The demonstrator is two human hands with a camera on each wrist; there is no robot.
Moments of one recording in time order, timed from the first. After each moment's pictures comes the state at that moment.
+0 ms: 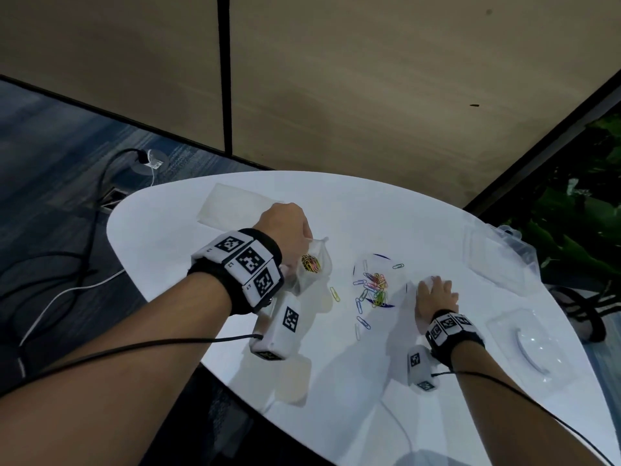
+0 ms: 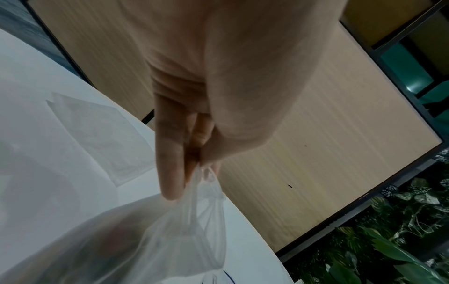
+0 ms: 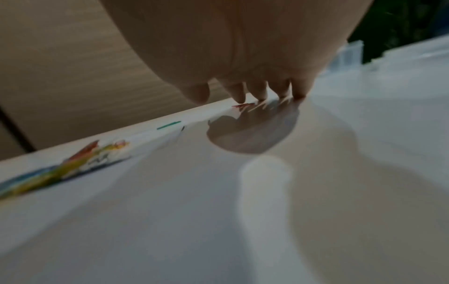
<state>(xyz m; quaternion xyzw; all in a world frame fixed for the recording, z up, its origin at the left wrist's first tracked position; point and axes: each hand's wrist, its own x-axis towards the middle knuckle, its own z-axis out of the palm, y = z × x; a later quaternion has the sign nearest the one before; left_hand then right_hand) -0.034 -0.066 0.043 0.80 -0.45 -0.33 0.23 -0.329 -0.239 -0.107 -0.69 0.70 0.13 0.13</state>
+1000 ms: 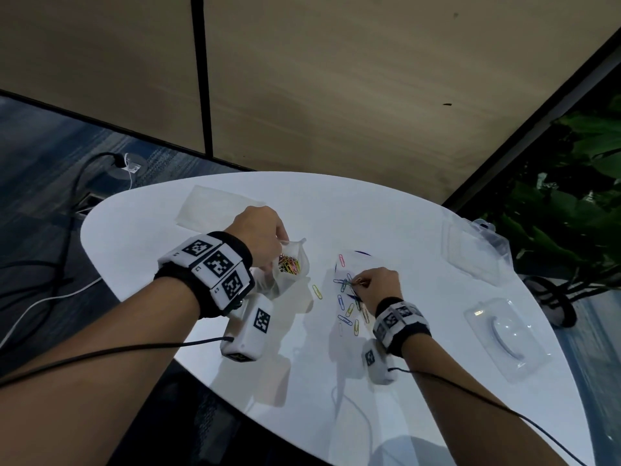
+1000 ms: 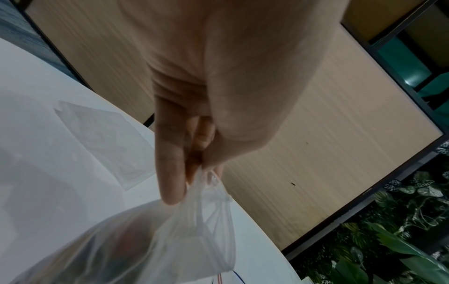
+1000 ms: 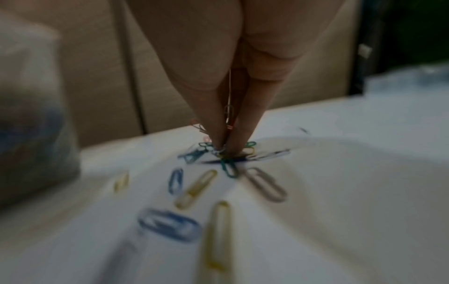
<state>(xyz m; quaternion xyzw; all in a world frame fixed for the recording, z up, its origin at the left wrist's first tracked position) -0.031 -0.062 0.037 0.80 -0.45 -0.34 0.21 -0.265 -0.191 -0.086 -0.79 0.58 -0.03 0.21</state>
